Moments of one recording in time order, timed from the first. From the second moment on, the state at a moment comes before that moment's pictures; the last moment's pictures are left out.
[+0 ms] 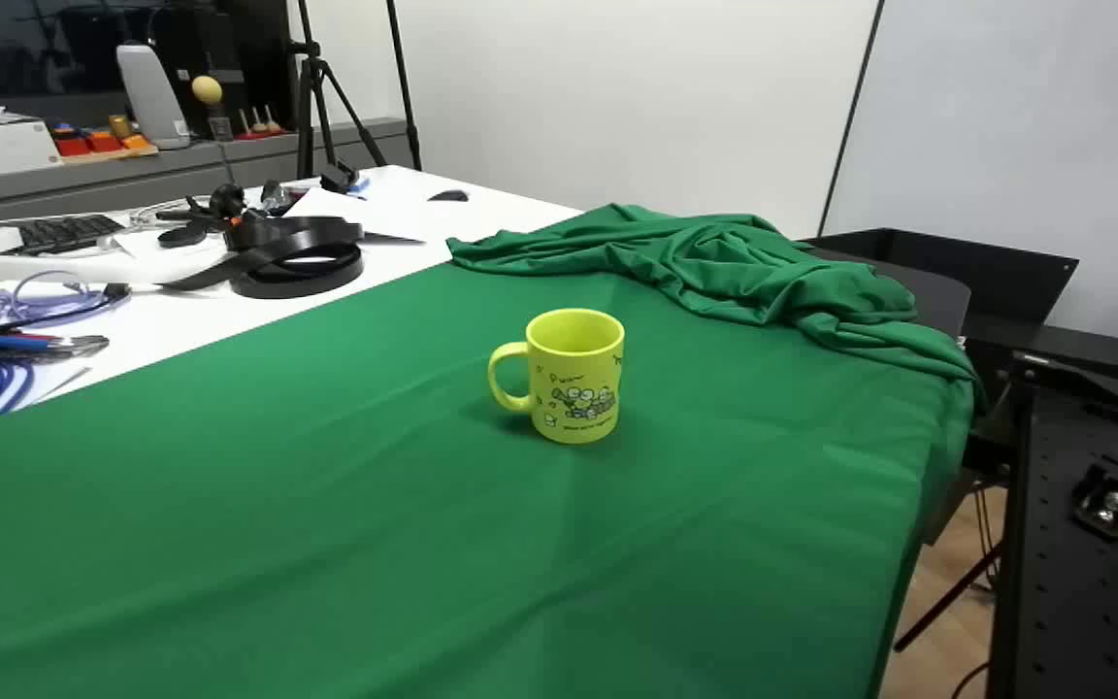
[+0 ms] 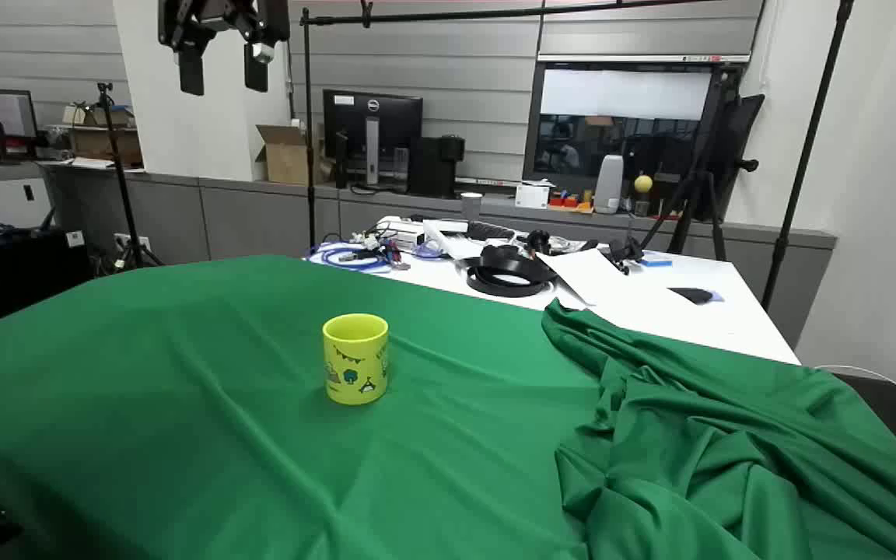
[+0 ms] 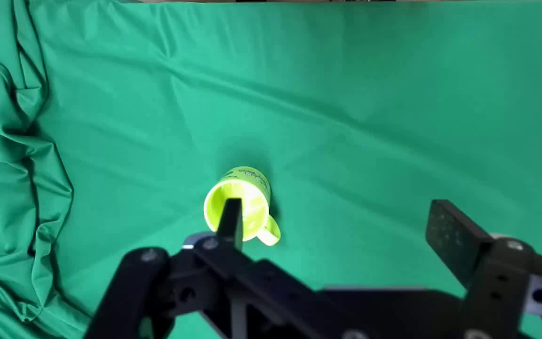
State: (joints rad) arm 0.06 -0.30 0.16 -2.25 0.03 1.83 0.19
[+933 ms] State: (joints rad) arm 0.06 -0.30 0.16 -2.25 0.02 1.86 0.20
